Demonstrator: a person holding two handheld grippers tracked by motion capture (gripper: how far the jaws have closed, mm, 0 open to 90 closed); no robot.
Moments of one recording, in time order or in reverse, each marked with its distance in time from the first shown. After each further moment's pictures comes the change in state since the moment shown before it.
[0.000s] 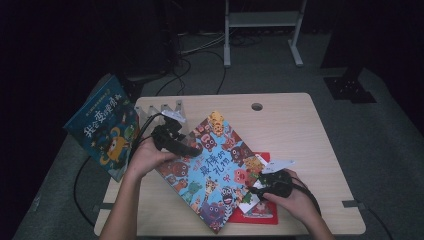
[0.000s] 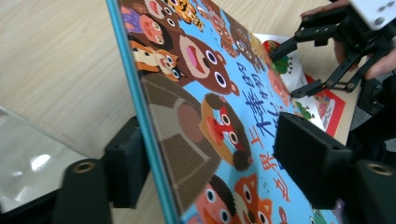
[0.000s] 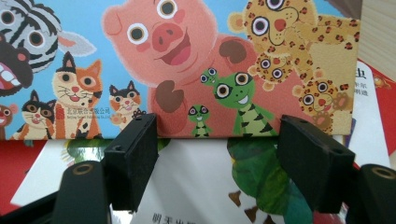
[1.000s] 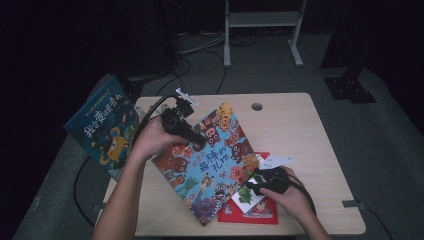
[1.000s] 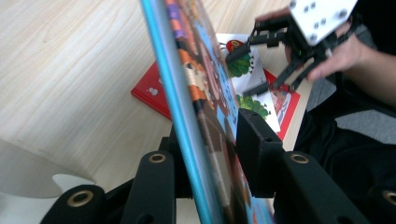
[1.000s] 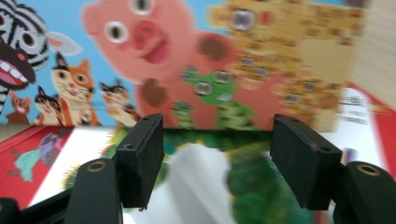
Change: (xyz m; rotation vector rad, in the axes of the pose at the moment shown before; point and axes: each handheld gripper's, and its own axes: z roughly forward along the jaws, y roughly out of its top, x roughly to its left) left arm -0.018 0.060 -0.015 0.155 -0.087 0.020; right arm -0.003 0.009 0.004 -0.064 0.005 0.031
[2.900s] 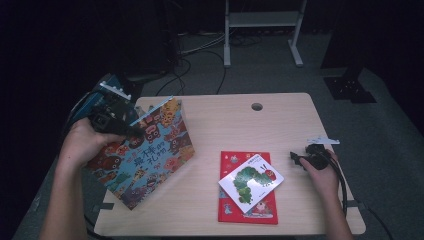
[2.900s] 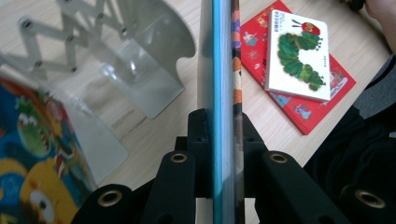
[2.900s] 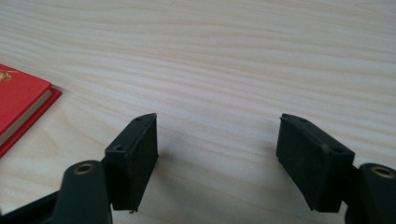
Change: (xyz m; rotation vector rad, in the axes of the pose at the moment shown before) left arm 0.002 -0.094 -0.127 -0.046 0.284 -0.214; right arm -0.152 -0.053 -0.028 -0.034 -0.412 0.339
